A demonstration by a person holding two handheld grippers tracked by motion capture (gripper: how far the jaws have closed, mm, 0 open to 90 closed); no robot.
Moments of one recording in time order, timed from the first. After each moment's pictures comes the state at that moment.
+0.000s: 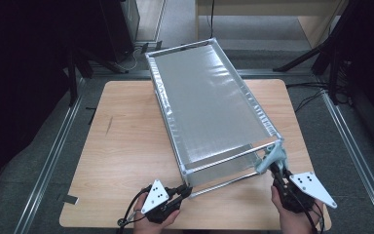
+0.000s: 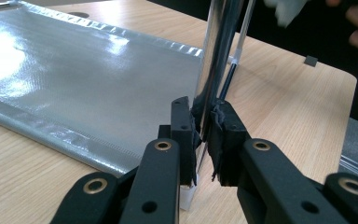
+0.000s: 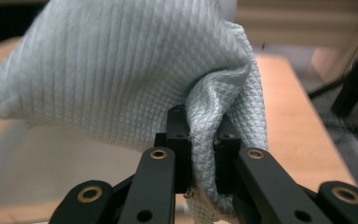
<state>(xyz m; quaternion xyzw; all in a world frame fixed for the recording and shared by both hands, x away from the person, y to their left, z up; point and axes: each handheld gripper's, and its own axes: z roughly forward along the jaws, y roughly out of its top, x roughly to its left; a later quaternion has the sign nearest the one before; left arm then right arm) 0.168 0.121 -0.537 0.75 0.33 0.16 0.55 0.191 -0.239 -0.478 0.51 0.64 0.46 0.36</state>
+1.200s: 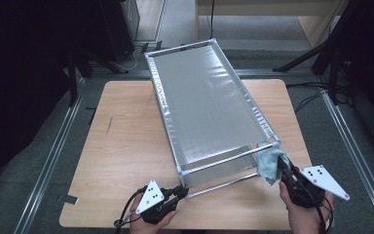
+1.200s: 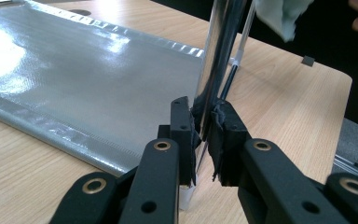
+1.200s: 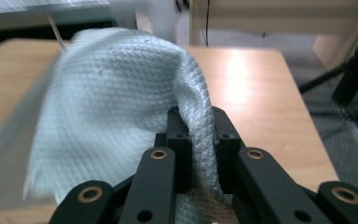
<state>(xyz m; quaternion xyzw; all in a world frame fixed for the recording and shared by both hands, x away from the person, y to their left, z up) 0.166 0.131 -0.537 0.75 0.33 0.15 0.56 0.198 -0.255 -0.460 0.52 0.64 0.46 0.34</state>
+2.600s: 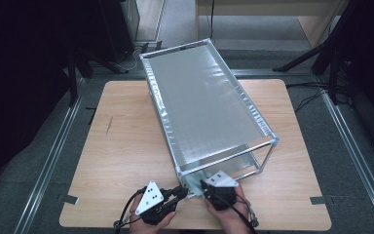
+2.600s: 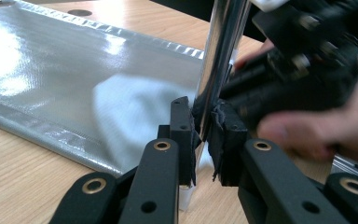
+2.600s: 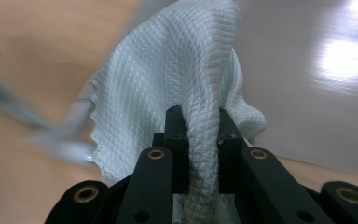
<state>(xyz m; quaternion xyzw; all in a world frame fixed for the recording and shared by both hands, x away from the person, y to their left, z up) 0.164 0.132 -0.538 0.74 0.33 0.15 0.56 0.212 -0.086 -0.554 0.41 0.81 0.39 0.18</state>
